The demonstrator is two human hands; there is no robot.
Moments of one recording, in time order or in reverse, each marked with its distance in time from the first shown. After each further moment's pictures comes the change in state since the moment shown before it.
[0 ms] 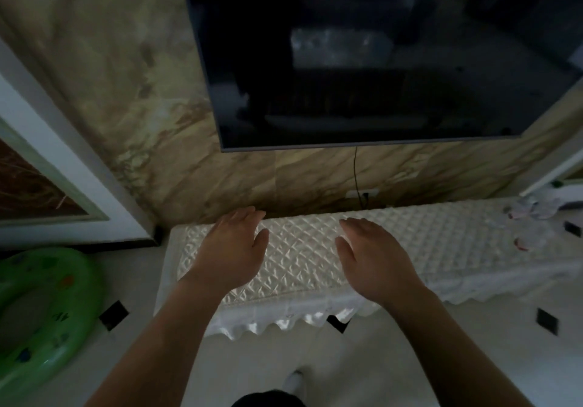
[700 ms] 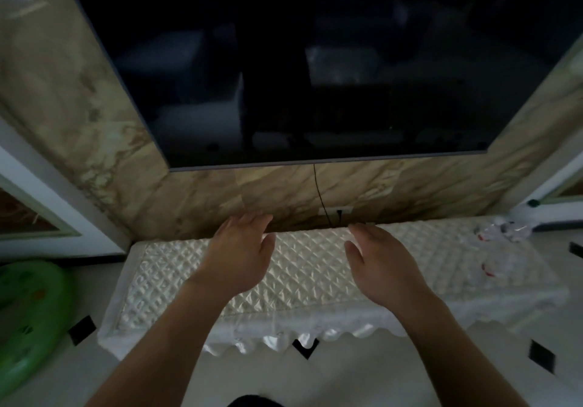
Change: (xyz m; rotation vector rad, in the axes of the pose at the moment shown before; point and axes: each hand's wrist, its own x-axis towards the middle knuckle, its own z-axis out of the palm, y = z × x) left_hand 0.061 0.231 0.076 0.094 0.027 0.032; right_hand 0.000 0.248 -0.065 0.109 0.001 0.020
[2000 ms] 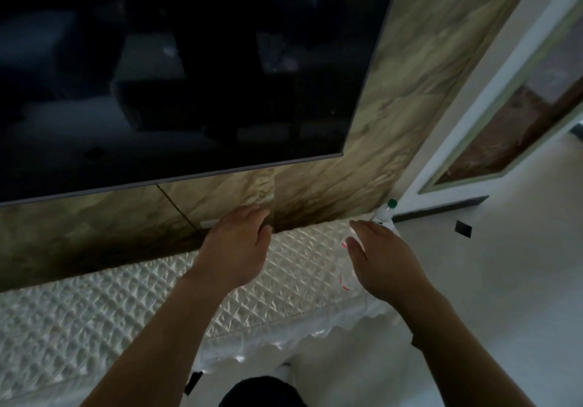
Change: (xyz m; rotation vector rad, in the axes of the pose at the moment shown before) left_hand 0.227 0.414 0.173 -0.097 -0.140 0.115; right_hand 0.050 0.461 -0.158 -0.019 -0.007 0.202
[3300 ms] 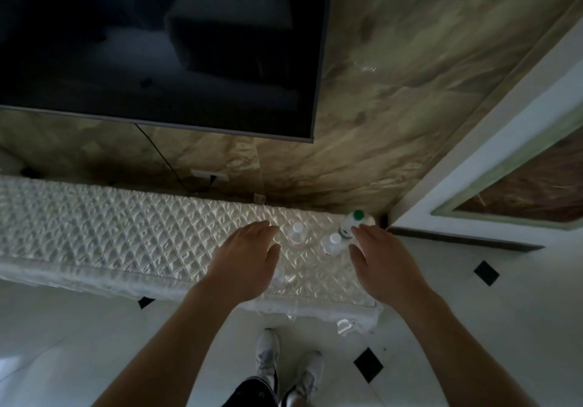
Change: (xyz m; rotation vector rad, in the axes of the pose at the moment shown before) left_hand 0.119 0.255 0.185 -0.052 -0.021 -0.331; right_hand 0.149 0.337 -0.037 -0.085 -0.246 -0.404
